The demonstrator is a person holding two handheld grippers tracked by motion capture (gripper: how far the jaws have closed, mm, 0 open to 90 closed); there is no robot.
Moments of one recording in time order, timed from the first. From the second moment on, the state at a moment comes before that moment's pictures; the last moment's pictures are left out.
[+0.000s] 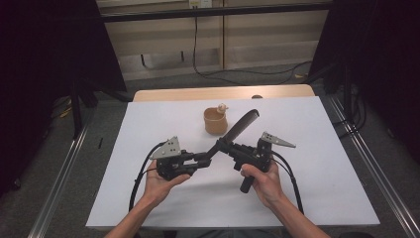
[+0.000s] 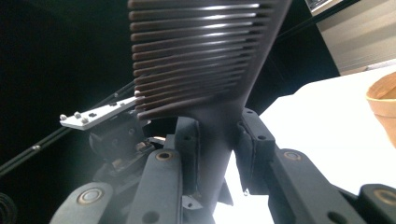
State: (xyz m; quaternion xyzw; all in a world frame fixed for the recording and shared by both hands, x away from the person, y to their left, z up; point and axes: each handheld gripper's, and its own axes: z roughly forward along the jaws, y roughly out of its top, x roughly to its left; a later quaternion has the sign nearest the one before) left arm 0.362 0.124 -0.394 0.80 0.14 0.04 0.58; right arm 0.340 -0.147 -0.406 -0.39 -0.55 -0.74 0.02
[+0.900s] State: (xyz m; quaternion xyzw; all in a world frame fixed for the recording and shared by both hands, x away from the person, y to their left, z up) left arm 0.363 0.128 -0.399 0.80 0.19 0.05 0.57; right arm 0.339 -0.149 -0.402 -0.37 -0.57 -0.74 -0.02
